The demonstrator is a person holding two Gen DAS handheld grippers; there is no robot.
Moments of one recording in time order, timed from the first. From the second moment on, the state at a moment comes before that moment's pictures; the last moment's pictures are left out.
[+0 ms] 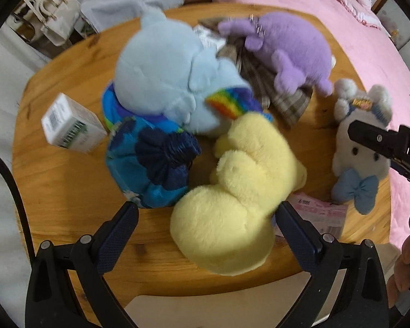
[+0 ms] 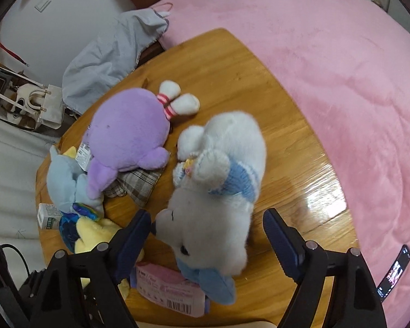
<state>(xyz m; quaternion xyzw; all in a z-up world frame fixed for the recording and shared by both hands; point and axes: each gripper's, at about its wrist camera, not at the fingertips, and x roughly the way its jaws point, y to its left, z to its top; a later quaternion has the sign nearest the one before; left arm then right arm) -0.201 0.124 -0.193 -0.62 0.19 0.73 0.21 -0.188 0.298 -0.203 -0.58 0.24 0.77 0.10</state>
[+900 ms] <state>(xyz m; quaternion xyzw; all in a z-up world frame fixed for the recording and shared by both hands) -0.181 0.126 -0.189 -0.61 0.18 0.74 0.21 -0.189 0.301 -0.208 -0.59 0.26 0.76 0.09</state>
